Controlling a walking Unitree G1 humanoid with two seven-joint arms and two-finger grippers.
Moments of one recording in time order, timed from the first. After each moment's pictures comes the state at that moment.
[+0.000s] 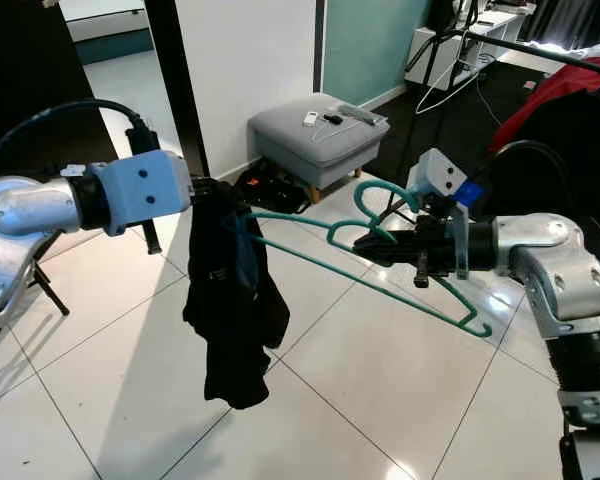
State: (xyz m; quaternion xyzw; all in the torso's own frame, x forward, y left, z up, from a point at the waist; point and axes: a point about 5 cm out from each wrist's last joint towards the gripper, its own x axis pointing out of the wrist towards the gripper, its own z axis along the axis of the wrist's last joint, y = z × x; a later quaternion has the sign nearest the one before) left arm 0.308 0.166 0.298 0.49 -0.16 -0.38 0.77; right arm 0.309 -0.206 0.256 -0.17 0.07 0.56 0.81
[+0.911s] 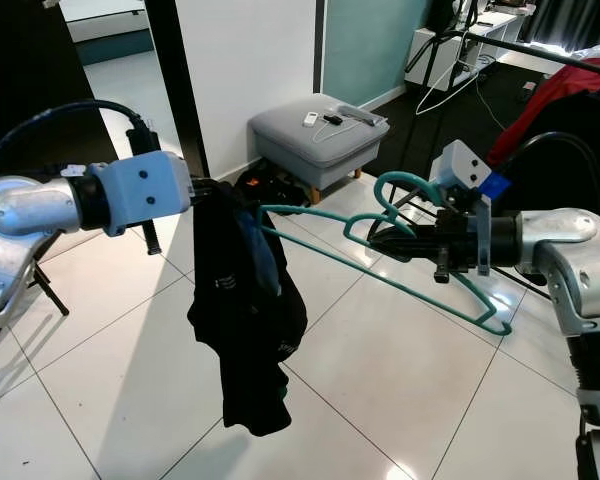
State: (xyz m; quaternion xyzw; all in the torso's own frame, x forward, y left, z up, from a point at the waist) left arm 0.308 0.166 0.297 0.49 -0.16 -0.38 0.77; right arm 0.307 -0.222 0.263 -0.18 0.07 0.55 0.82
